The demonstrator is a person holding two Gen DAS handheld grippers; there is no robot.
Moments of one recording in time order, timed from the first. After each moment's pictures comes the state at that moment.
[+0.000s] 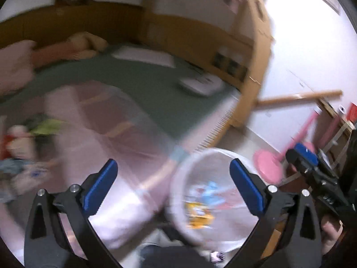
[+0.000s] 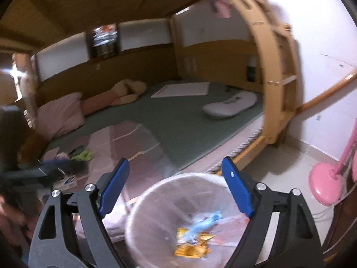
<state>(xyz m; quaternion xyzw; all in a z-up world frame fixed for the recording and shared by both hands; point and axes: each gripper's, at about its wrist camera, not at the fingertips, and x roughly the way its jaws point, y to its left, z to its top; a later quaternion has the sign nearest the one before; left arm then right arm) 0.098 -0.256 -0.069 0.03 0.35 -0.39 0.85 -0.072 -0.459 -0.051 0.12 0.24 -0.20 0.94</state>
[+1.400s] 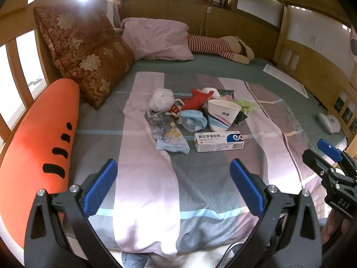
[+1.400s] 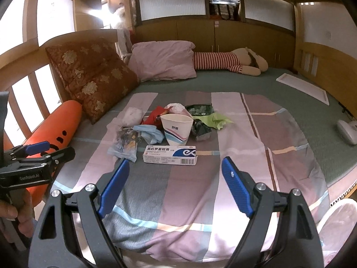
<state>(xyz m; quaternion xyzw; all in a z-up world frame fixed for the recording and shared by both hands) 0.140 0.022 -0.133 -0.02 0.37 -0.03 0.93 0.121 -0.207 -0.119 0.01 0.32 0.09 0.94</state>
